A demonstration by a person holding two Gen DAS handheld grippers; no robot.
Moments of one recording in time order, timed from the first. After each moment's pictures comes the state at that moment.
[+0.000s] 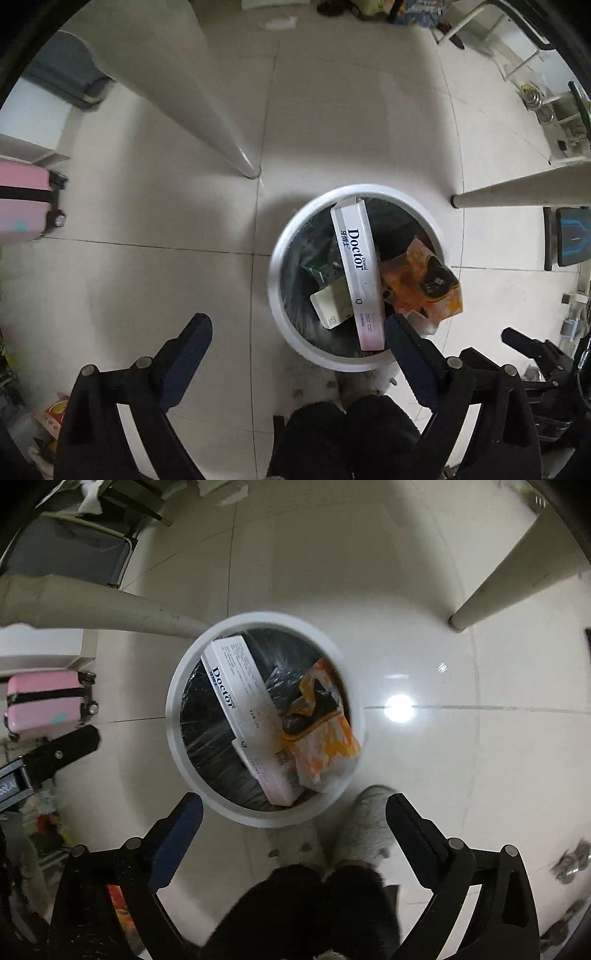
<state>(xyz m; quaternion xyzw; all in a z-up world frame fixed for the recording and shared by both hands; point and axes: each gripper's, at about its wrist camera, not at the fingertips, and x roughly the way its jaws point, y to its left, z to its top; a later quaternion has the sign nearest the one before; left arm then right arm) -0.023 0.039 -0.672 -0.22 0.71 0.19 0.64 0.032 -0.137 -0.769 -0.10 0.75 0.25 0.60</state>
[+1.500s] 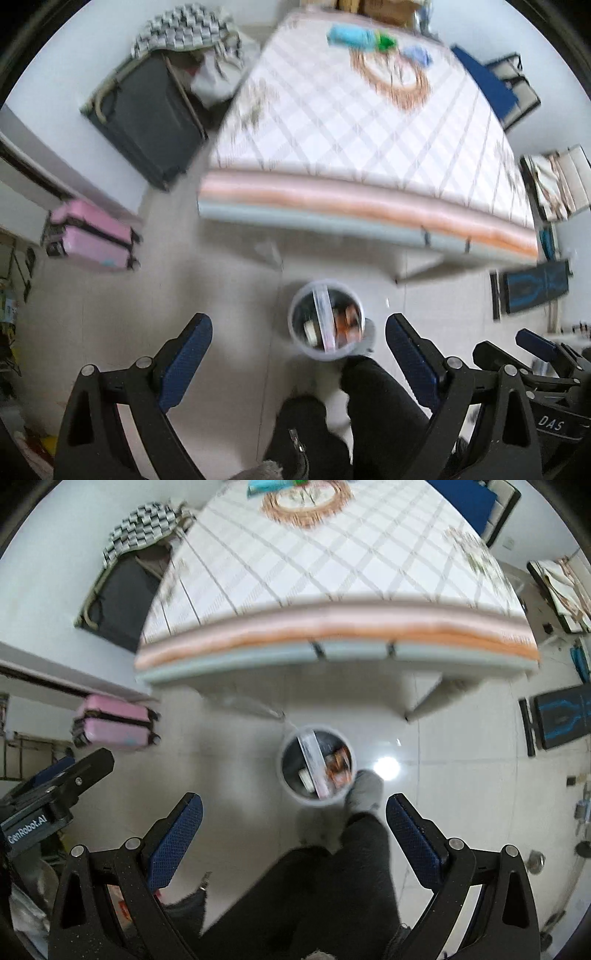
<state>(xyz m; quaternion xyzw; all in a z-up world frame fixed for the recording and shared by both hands) -0.046 0.073 -0.262 -0.20 0.57 0.26 0.75 0.054 -0.115 -0.256 -0.09 0.66 0.28 0.69</state>
